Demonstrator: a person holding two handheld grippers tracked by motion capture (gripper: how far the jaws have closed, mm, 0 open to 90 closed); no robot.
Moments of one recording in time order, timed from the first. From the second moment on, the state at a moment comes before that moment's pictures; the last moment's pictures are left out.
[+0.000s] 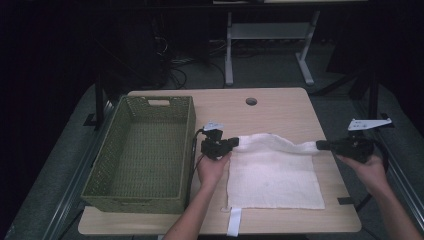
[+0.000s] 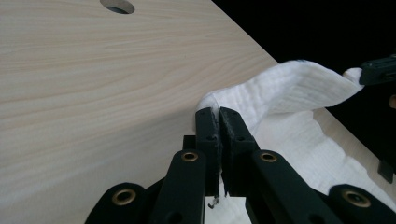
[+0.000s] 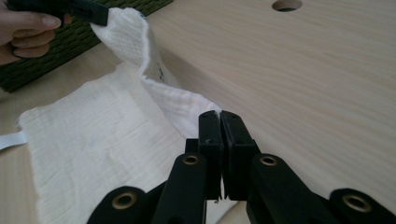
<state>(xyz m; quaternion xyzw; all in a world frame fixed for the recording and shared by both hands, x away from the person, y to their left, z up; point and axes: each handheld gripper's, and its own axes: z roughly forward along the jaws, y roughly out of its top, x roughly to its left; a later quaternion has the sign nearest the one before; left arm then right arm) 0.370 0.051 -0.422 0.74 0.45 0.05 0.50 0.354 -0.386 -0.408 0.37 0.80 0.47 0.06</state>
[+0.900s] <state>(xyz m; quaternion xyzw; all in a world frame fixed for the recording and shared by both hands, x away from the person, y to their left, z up) 0.260 0.057 -0.448 0.77 0.40 0.08 0.49 0.260 -0.377 -0.437 0.32 0.83 0.46 0.06</state>
